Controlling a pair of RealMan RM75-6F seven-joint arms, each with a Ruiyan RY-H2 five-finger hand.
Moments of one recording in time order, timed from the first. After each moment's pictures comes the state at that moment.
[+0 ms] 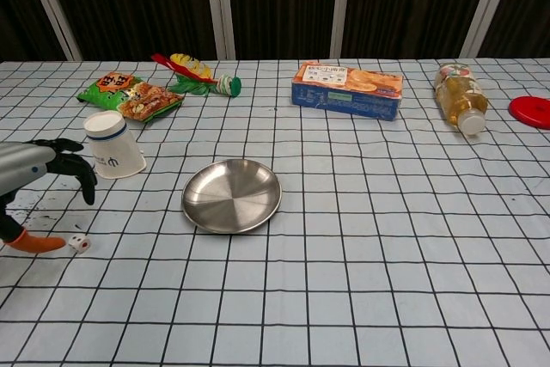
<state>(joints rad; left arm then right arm) -0.38 -1.46 -0.06 -1.63 1.30 1.09 0.47 0.02 -1.12 0.05 -1.55 -1.48 1.47 0.14</state>
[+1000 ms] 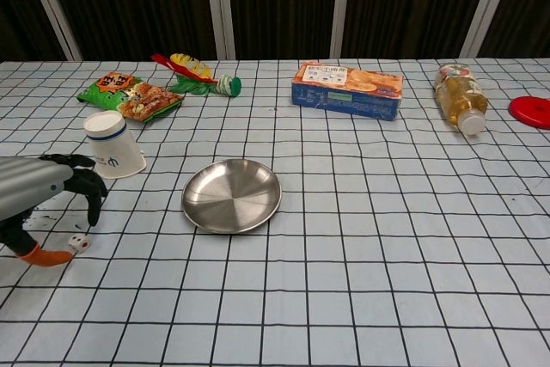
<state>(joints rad) -0.42 -1.50 -0.04 -1.59 1.24 1.06 0.55 0.02 -1.13 0.05 -1.54 -1.47 1.45 0.14</state>
